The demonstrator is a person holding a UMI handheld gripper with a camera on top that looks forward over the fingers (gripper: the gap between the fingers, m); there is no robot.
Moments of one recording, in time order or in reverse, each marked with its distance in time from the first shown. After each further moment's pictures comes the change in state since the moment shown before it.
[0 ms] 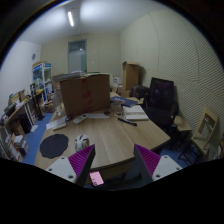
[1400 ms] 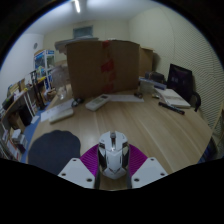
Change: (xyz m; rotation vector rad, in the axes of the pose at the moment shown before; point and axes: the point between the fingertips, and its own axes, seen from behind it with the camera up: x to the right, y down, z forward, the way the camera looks) arm -0.171 0.077 0.239 -0.122 -0.050 -0.018
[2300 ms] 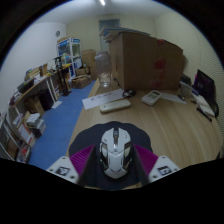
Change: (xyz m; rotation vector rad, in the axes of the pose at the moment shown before) arm -0.186 0.029 -0.020 -0.083 -0.222 -0.138
